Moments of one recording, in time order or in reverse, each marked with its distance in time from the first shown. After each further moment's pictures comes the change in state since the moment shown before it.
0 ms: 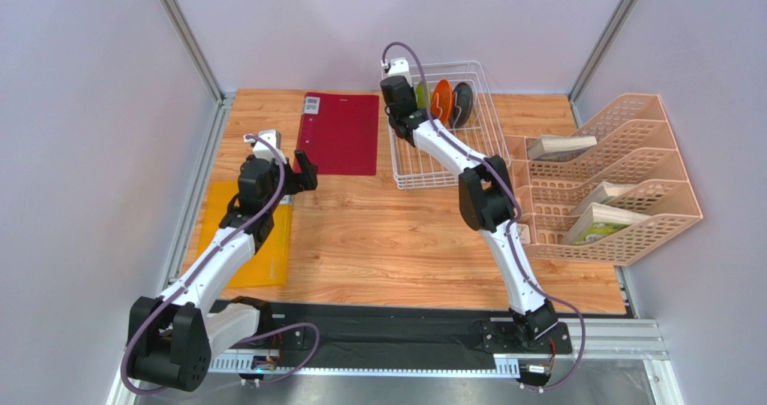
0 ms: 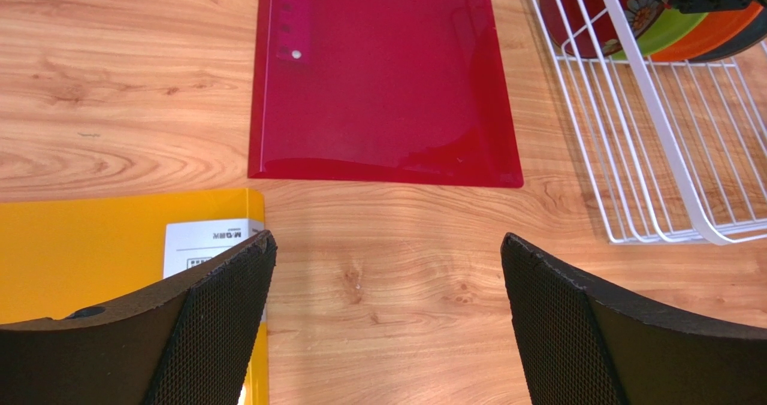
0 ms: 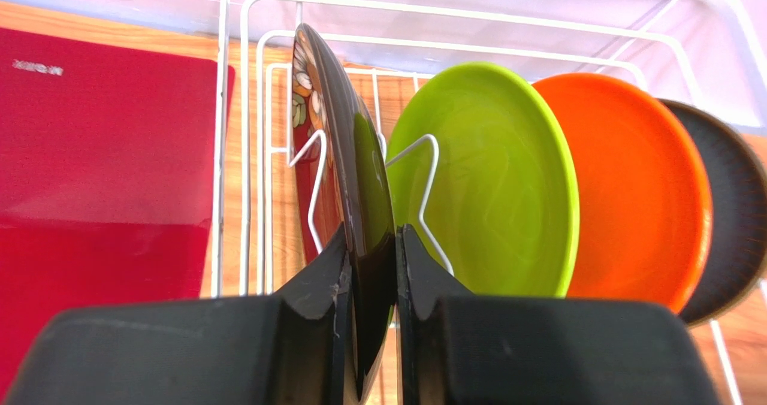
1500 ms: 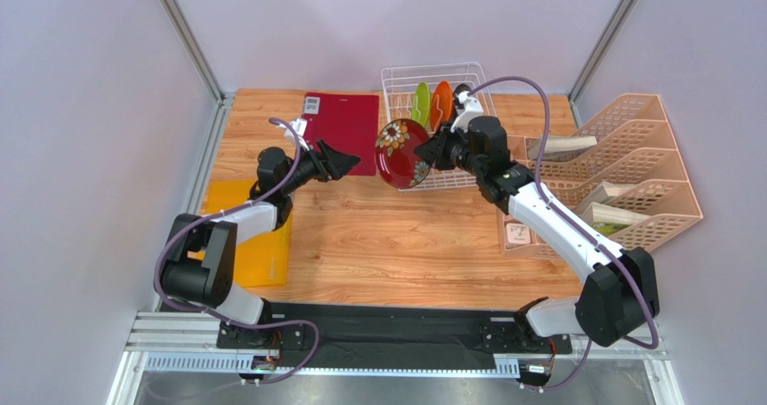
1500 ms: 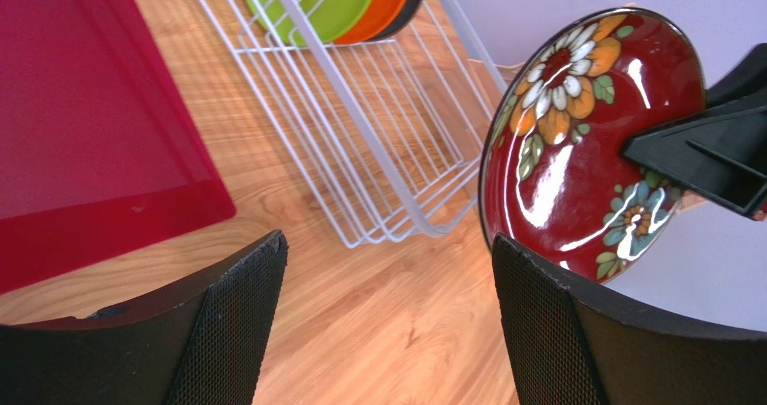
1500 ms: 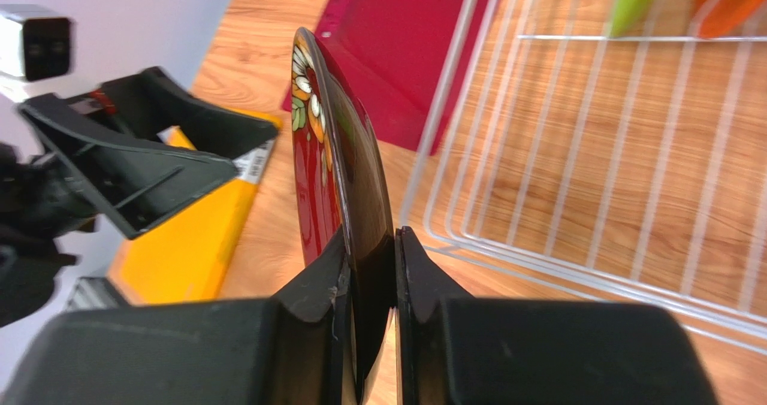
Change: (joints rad) left arm -0.011 0.437 0.045 0.608 0.602 -0.414; right arm -0.062 -1.149 -1.178 0.126 -0.727 0.444
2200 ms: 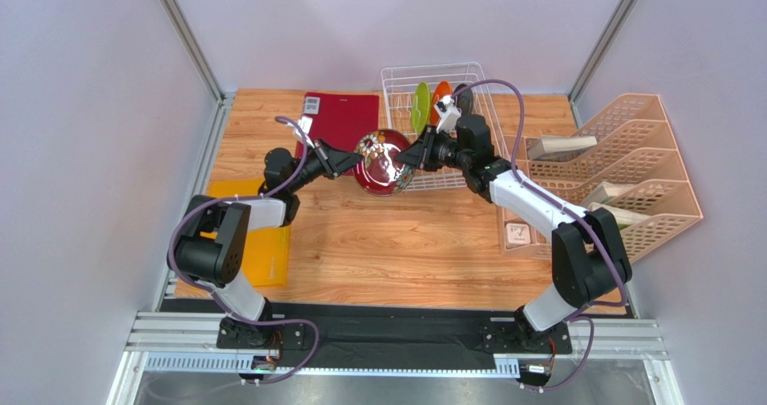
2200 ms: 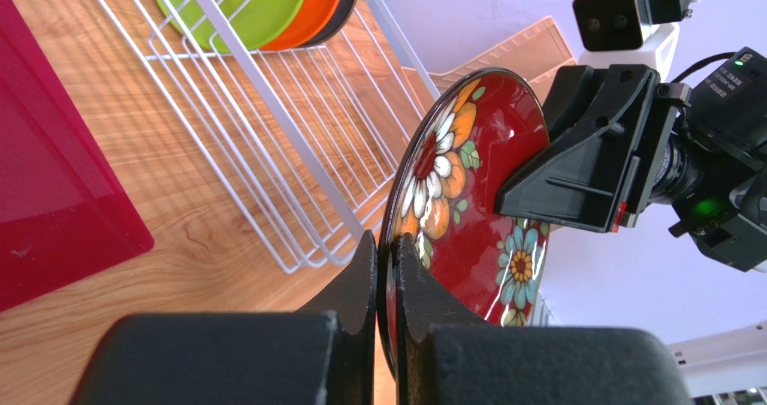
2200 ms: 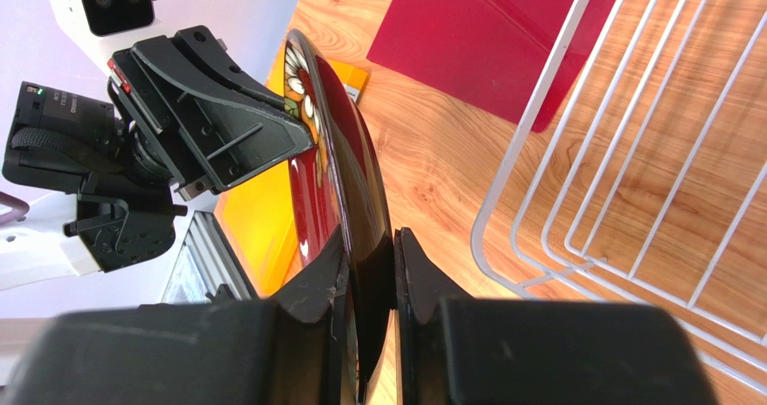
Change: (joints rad) left arm -0.034 0.154 0.024 0.269 0.075 -0.189; right arm -0.030 0.228 -0.001 0.235 -0.342 0.162
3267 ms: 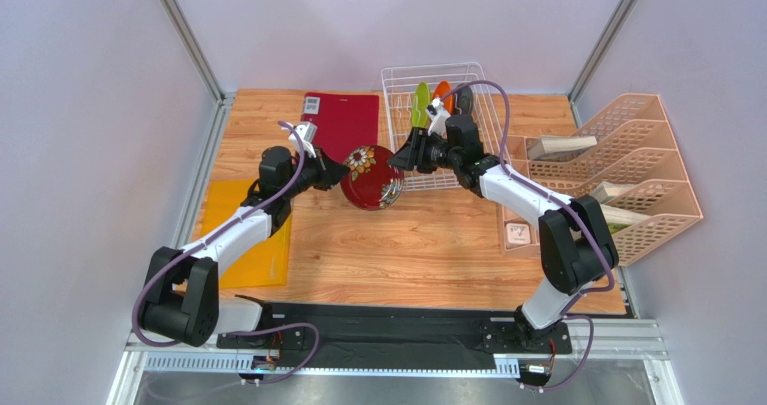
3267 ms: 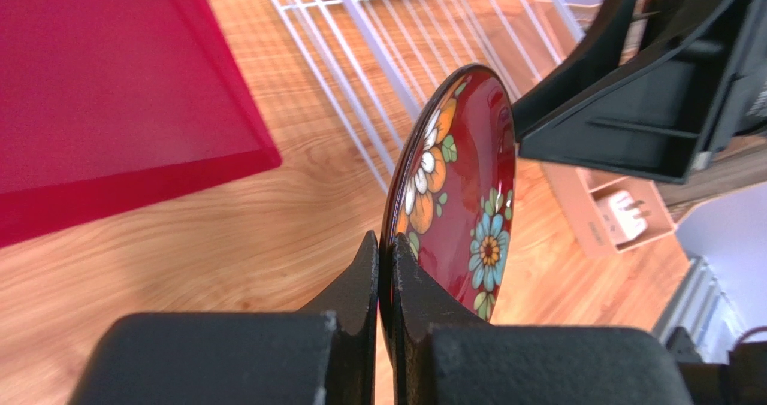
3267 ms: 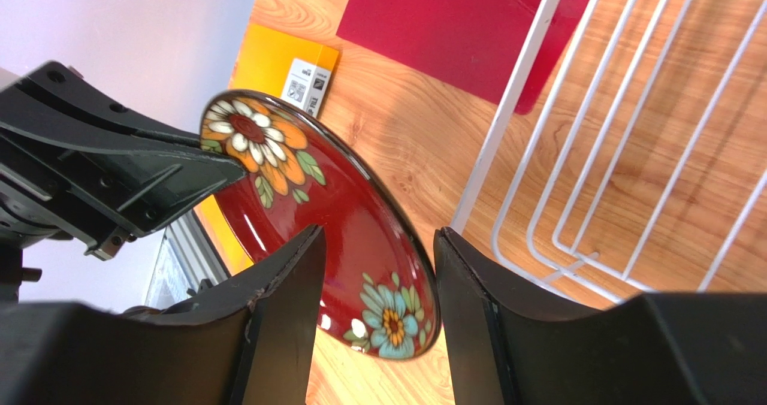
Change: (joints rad) left arm -0.040 -0.346 0.008 -0.656 -0.215 0.421; right arm 0.013 0.095 0.050 -0.048 0.015 -0.023
